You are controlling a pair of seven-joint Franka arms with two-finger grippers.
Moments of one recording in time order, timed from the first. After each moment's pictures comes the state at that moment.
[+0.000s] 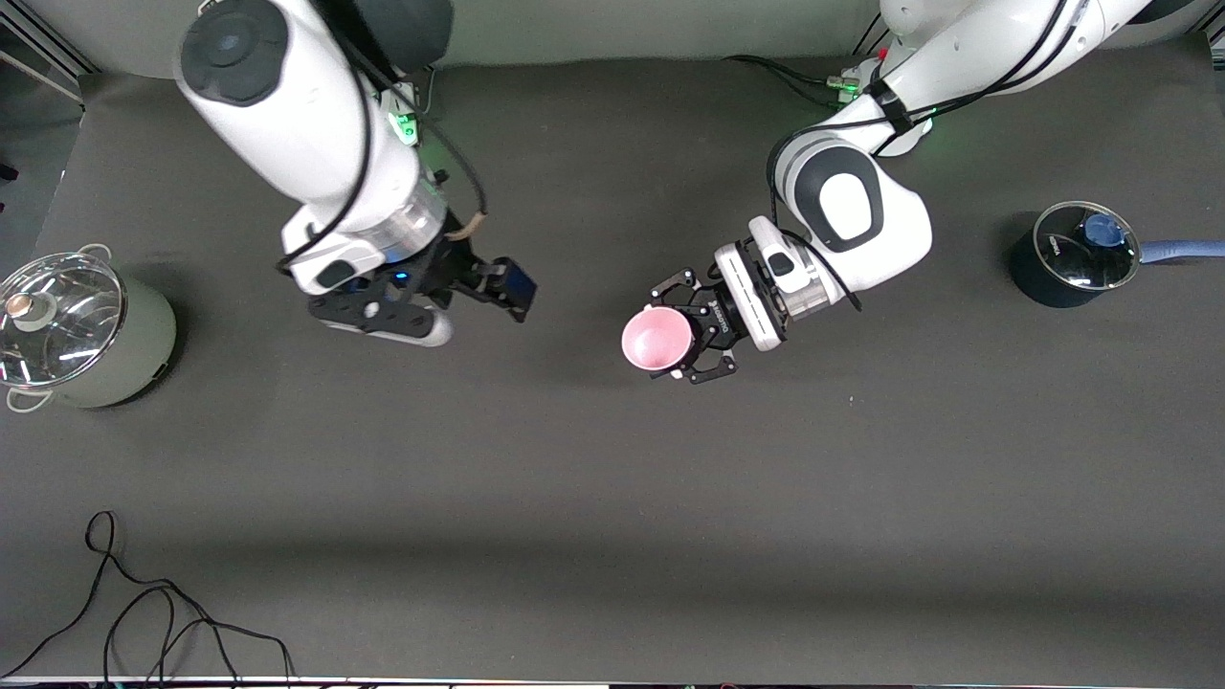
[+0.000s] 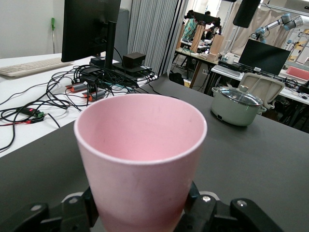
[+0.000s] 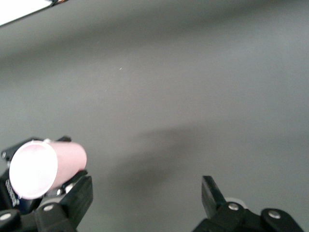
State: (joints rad) left arm 0.43 0.58 -1.20 -1.93 -1.62 2.91 2.06; right arm 0.65 0.42 -0.13 -1.10 0.16 1.63 0.73
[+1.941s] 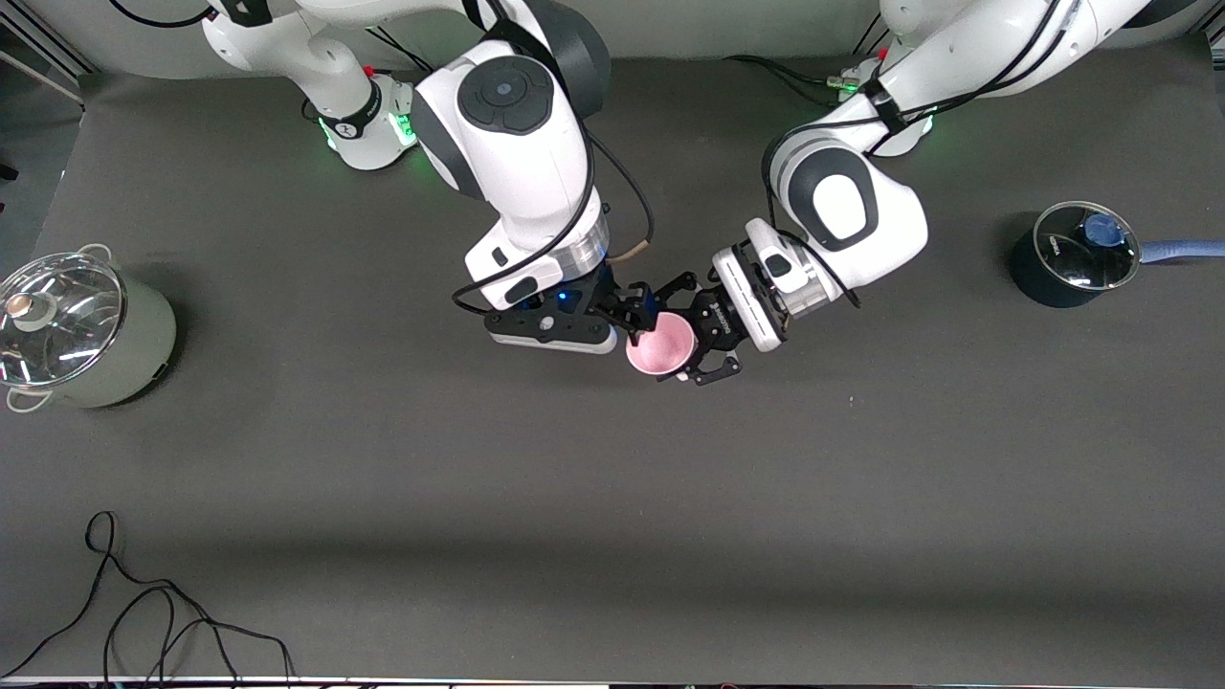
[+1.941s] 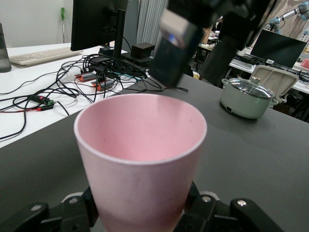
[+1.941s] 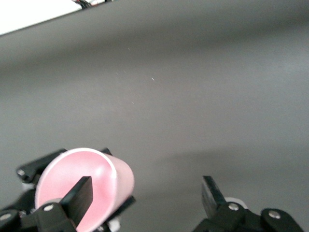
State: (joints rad) left arm 0.41 0.59 -1.20 -1.93 -1.64 2.99 2.07; right arm 0.80 0.60 -0.15 -1.06 0.07 1.88 0.91
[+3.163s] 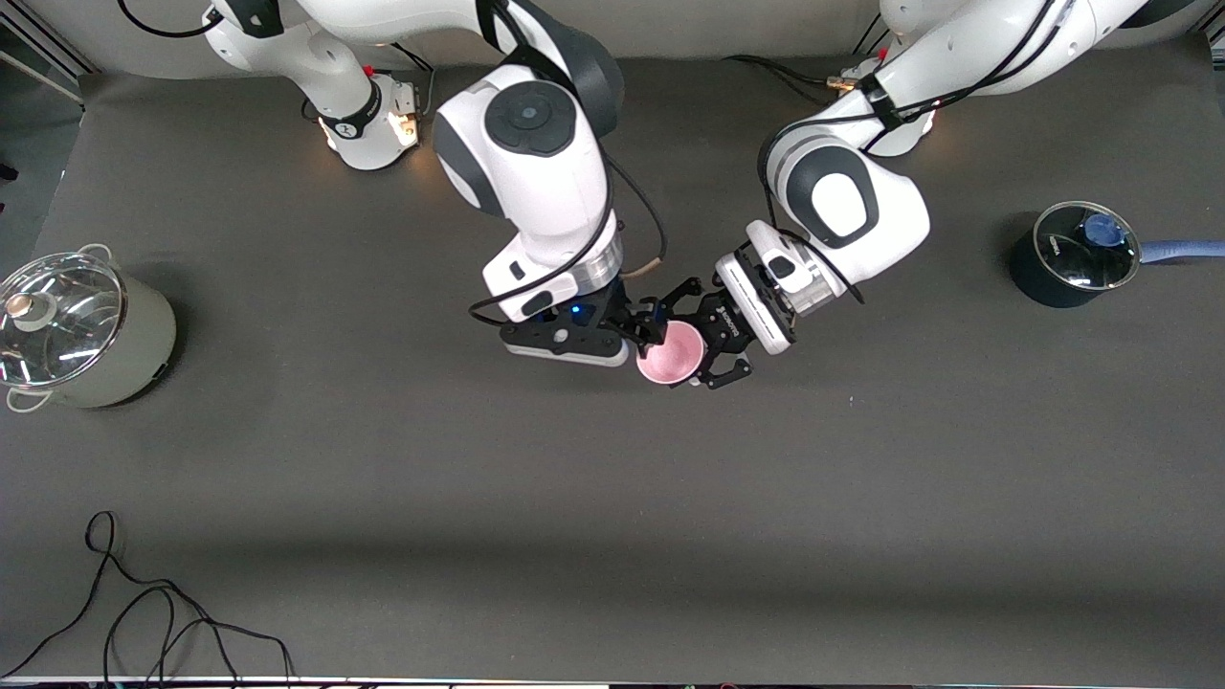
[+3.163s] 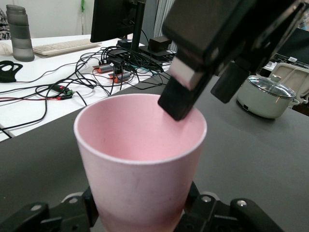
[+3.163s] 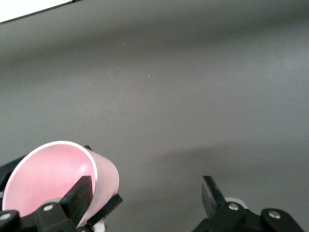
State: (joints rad) left arm 0.41 0.59 -1.21 -1.92 -1.69 3.08 2.07; right arm 0.82 0.64 -0.15 -1.05 0.04 1.87 0.92
